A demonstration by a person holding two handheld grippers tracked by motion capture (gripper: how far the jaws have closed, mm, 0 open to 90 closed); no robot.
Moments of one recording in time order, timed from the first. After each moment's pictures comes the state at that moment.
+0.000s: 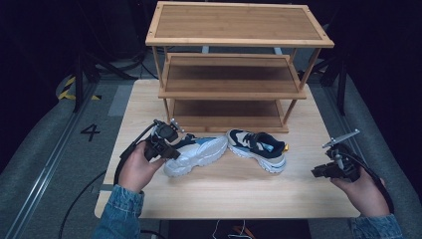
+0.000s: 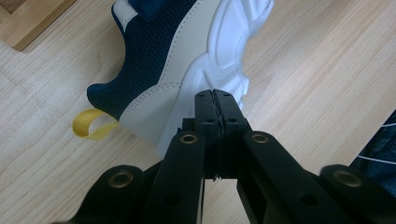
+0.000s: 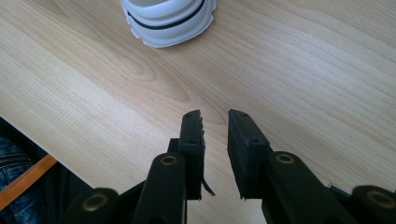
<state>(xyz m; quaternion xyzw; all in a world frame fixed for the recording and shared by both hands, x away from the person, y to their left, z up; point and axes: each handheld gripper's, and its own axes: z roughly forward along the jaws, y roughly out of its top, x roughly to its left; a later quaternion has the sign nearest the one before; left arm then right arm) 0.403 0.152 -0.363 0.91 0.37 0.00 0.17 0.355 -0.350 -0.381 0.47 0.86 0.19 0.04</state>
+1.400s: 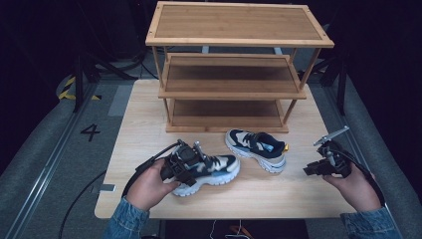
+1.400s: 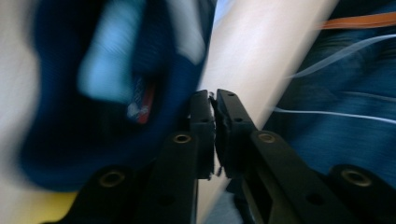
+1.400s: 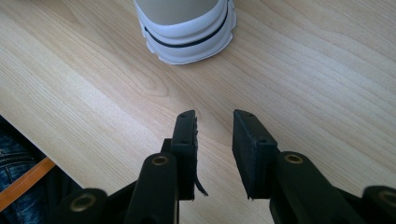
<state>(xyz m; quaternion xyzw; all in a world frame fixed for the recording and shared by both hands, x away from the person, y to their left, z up) 0.350 0.098 -0.362 0.95 0.27 -0.09 0.14 0.368 -0.334 -0.384 0.45 0.87 0.19 0.02</state>
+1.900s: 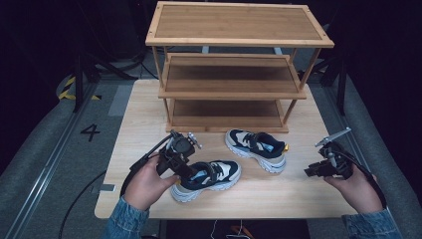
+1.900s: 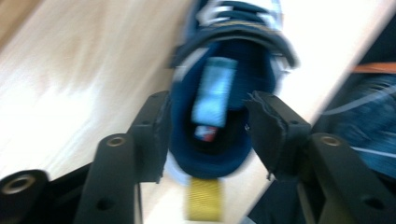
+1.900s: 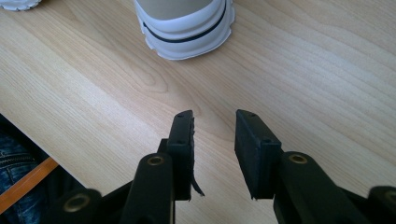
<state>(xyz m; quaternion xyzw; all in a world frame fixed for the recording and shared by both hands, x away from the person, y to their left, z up) 0.357 0.110 -0.343 0.93 0.33 0.03 0.16 0.364 -0.336 -0.385 0.45 0.87 0.20 0.02</state>
